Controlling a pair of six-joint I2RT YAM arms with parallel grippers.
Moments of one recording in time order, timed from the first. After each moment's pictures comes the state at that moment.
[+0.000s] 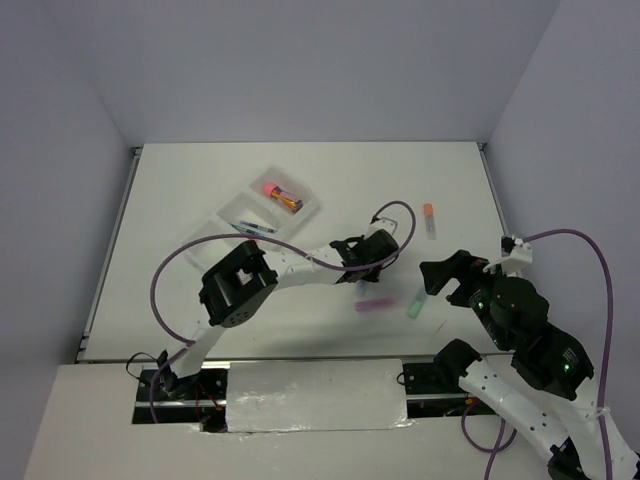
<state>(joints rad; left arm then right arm) -1.04 2.24 1.67 -0.28 -0.33 -0.49 0.65 0.33 0.91 -0.91 0.43 0.67</state>
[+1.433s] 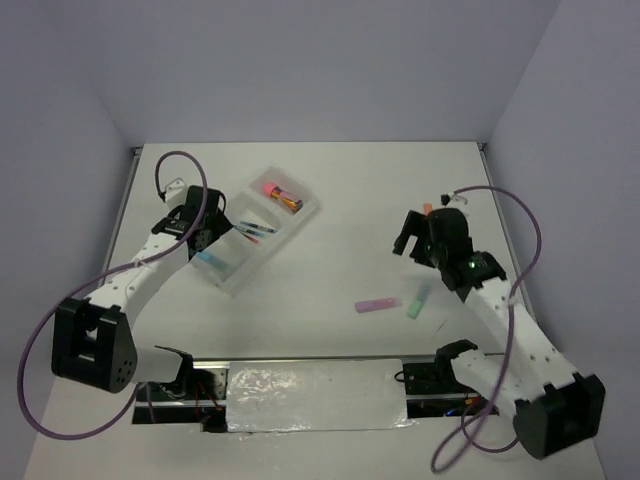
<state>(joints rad) -0.24 1.36 0.96 -0.53 -0.52 -0.85 0.37 0.86 0.75 -0.57 0.21 0.57</state>
